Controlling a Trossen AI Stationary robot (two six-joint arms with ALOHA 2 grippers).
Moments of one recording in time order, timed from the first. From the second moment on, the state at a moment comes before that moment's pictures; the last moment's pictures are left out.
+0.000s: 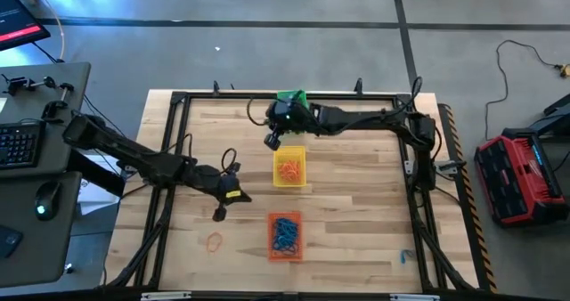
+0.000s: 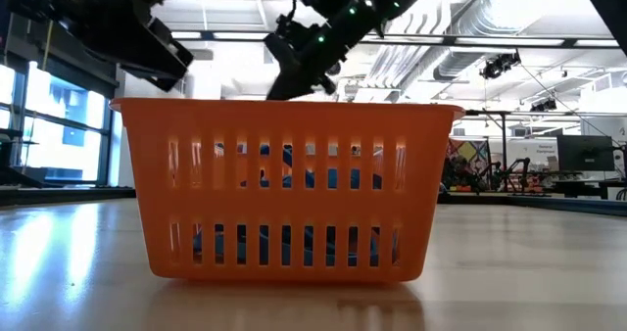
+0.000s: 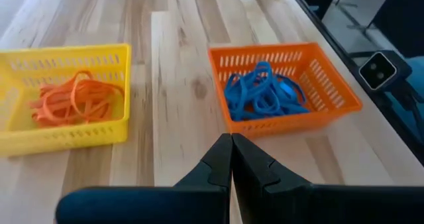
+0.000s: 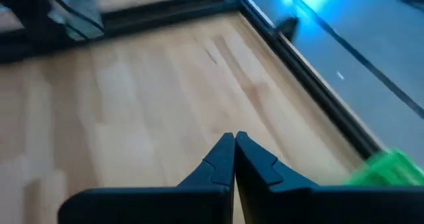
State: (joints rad) left arm -0.31 1.11 0.50 0.06 -0.05 -0.13; right arm -0.23 1.97 1.59 -0.24 0.16 0.06
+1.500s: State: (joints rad) left arm -0.70 1.23 0.67 -0.53 -0.08 -0.95; right arm 0.14 1.43 0.81 0.18 0.34 0.03
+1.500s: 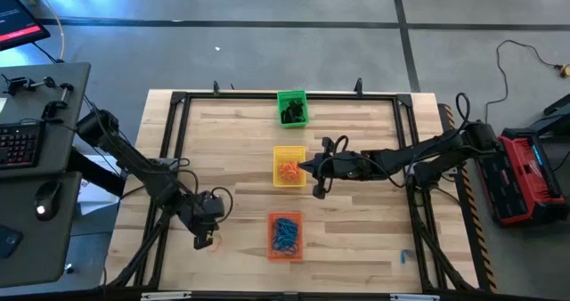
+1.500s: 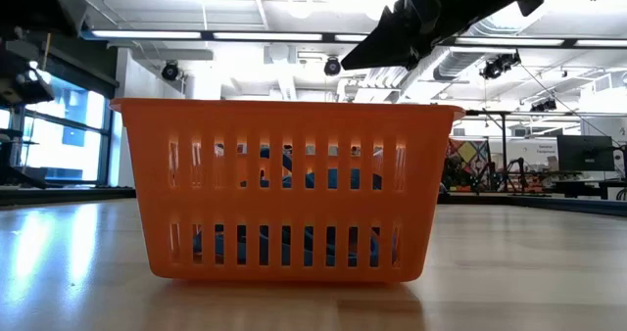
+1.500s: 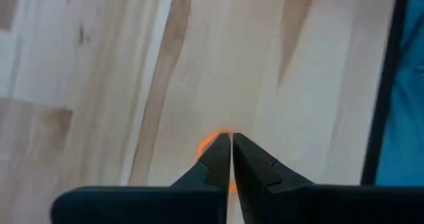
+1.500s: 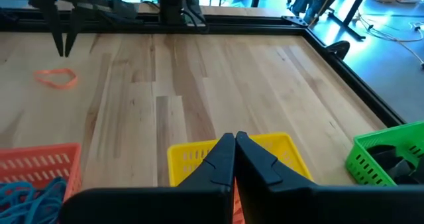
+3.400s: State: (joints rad) left arm -0.18 1.44 1.03 -0.64 -0.05 -0.41; right arm 0.17 1.43 0.82 0.12 0.38 0.02
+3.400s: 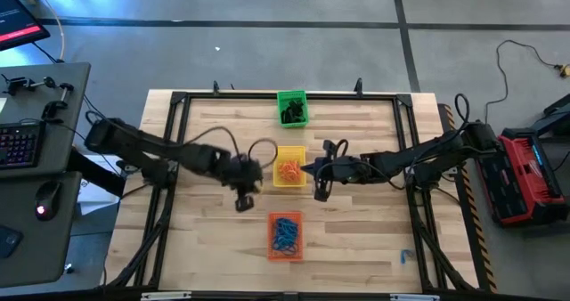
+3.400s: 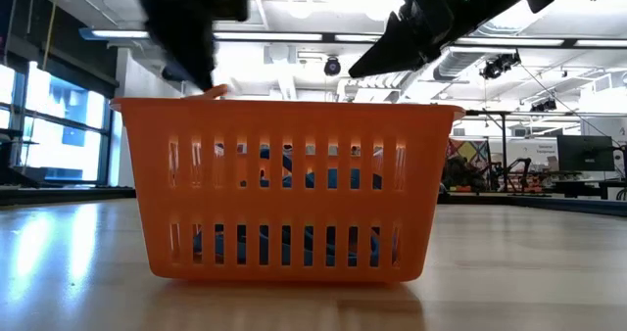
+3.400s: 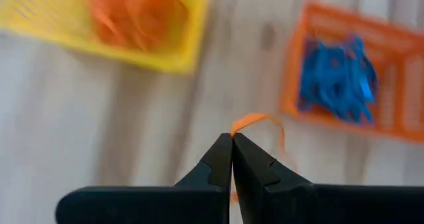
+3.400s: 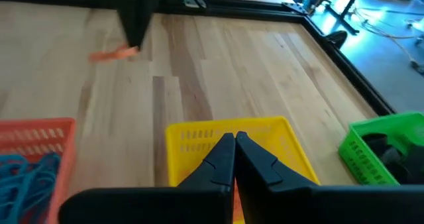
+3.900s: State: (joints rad) left arm 0.08 1.69 1.26 -0.54 0.02 -0.07; right arm 0.20 1.33 0.82 -0.01 0.49 0.04
